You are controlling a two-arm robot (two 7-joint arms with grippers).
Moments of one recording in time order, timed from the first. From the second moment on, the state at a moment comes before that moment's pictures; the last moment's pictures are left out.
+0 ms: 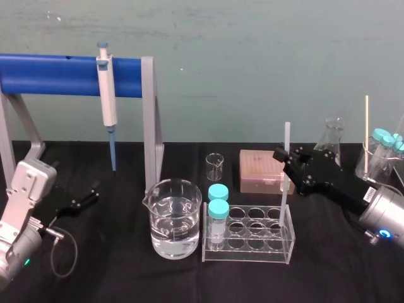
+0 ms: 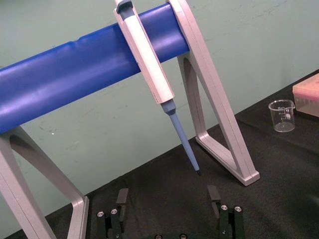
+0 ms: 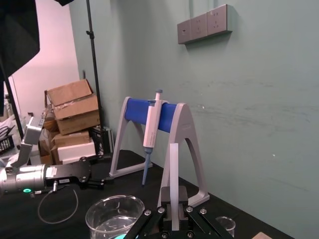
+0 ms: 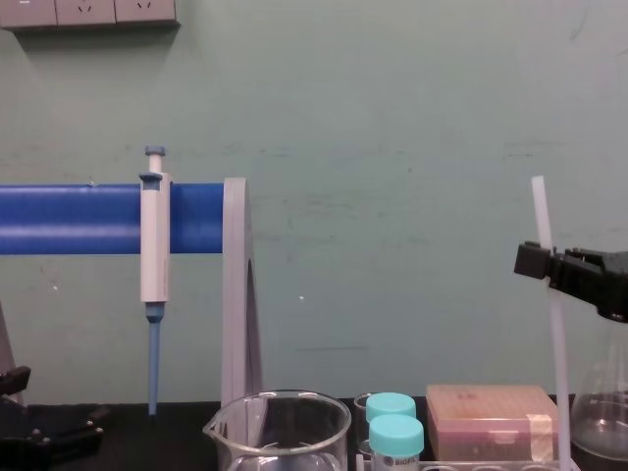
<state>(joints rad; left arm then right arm) -0.20 0.60 0.45 -1.41 -0.25 -0.12 0.03 0.26 0.57 -0.34 -1.47 0.69 -0.13 0.69</state>
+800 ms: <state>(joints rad) -0.20 0.60 0.45 -1.41 -0.25 -0.12 0.03 0.27 0.53 -0.37 -1.35 0.67 -0.21 0.73</state>
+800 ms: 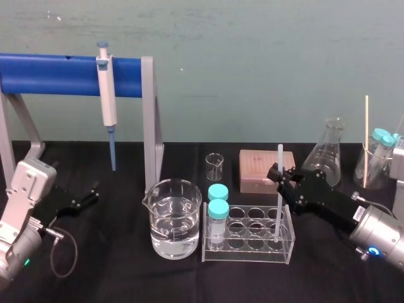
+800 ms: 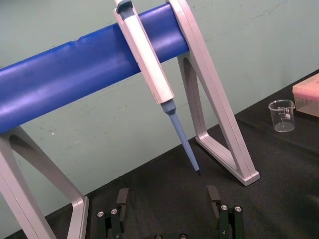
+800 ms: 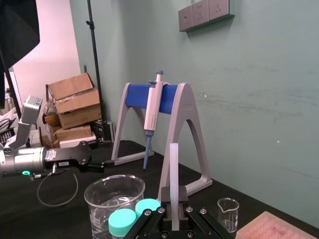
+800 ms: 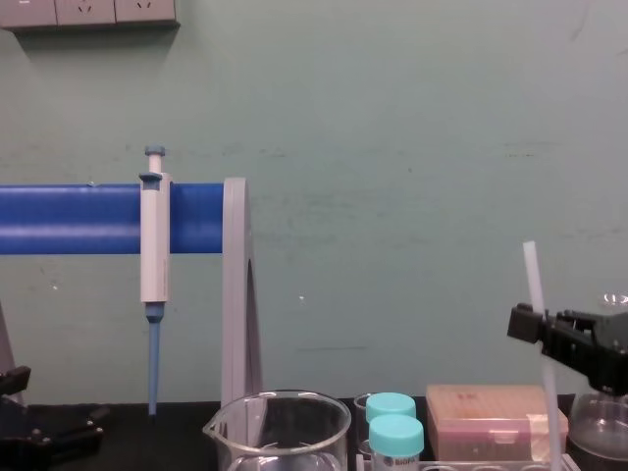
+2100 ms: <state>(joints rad) -0.20 0.60 0.45 -1.41 -0.25 -0.12 0.03 0.28 0.50 -0.39 -1.28 0.61 -0.23 0.74</state>
